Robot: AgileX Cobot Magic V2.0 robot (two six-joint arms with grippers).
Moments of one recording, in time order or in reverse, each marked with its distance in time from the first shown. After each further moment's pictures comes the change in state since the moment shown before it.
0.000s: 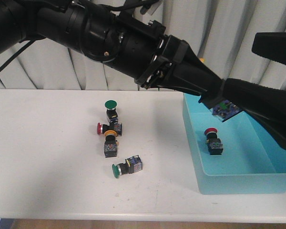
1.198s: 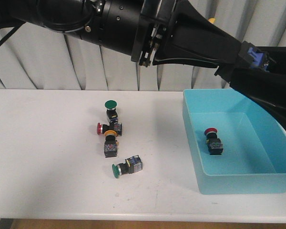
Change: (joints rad) left arm 0.000 -0.069 -0.005 -0.155 -0.001 0.085; right arm 0.000 0.000 0.000 -0.019 0.000 0.103
